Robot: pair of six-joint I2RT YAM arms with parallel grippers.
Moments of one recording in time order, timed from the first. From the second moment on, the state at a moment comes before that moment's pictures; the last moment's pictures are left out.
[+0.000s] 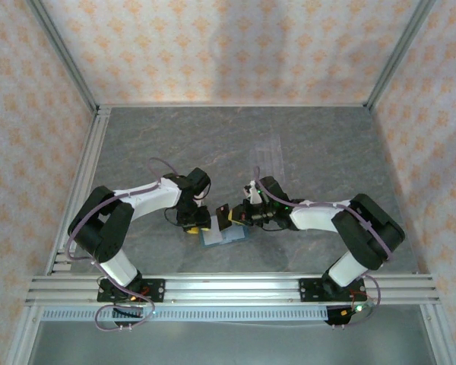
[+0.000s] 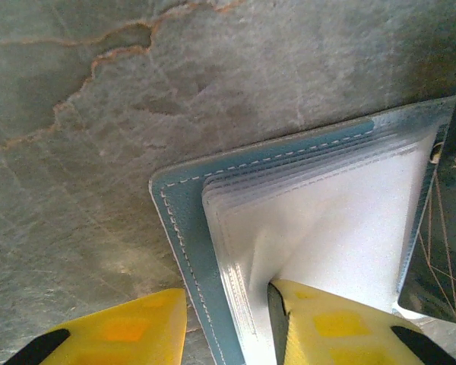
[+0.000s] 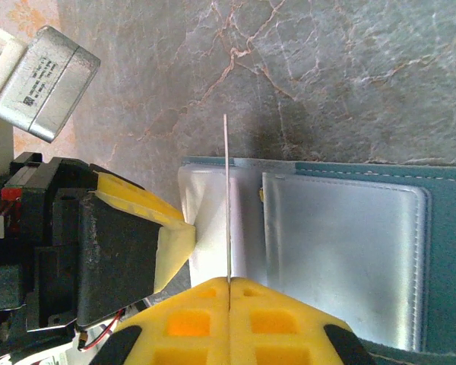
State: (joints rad) left arm -0.56 1.66 0.94 -0.80 0.29 -0.67; right arm 0.69 1.57 0.61 0.20 -0.58 0.94
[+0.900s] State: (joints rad) left arm -0.56 1.66 0.94 -0.80 0.29 -0.67; right arm 0.71 1.60 0.57 0.22 -0.60 0.93
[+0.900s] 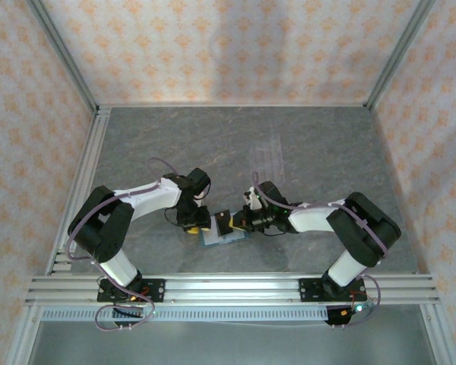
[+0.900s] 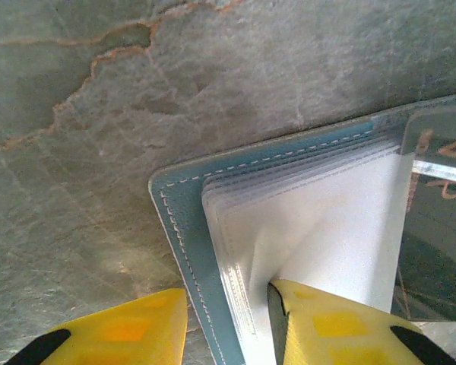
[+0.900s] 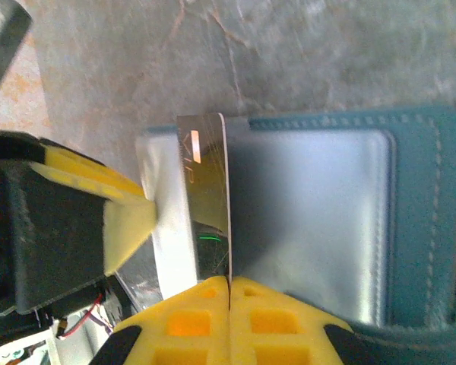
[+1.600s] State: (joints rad) left arm -0.56 1.66 0.94 -0.80 0.29 -0.67; right arm 0.77 1.64 0.58 0.26 -0.60 0.96
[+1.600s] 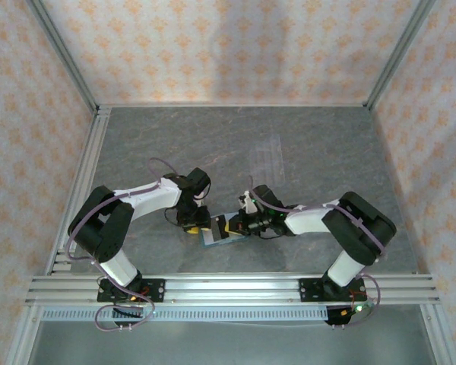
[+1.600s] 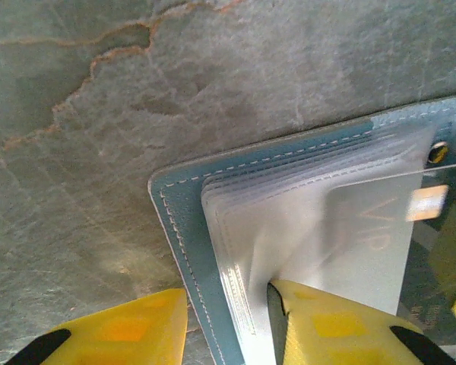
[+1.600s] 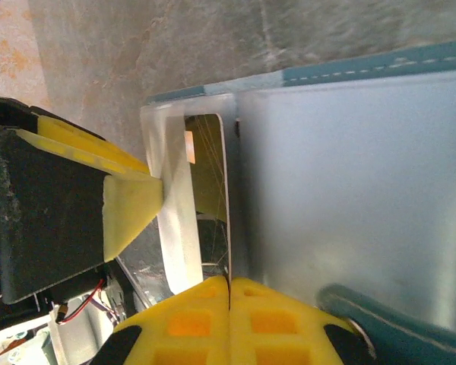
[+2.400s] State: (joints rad) left arm -0.46 1.51 0.88 -0.82 0.37 -0.67; right arm 0.83 1.70 0.61 0.36 -0.57 1.03
